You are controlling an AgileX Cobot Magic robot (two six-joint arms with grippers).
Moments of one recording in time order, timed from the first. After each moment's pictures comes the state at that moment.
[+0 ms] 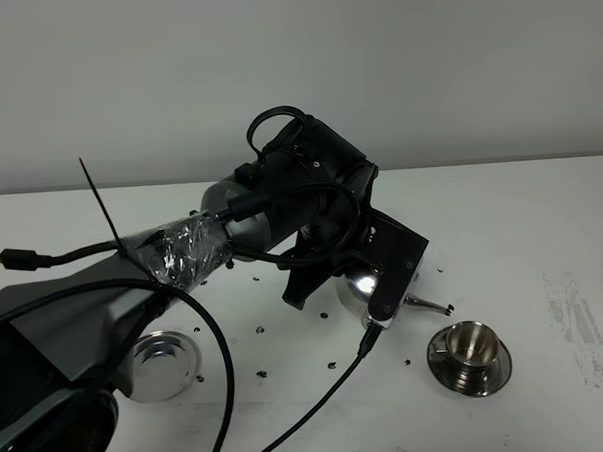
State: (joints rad) left arm -0.72 2.31 -2.05 0.24 0.94 1.36; right arm -0.15 -0.01 -0.52 -0.06 1.11 -0.01
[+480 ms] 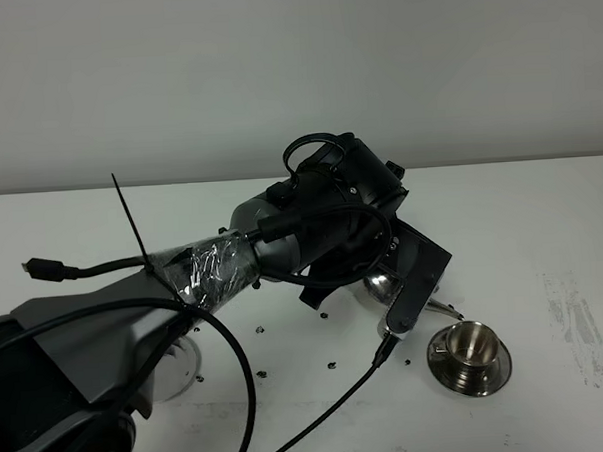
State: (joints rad) left arm -0.79 2.32 -2.05 0.38 0.90 1.30; right arm -0.15 -0.01 -0.52 -0.06 1.11 -0.01
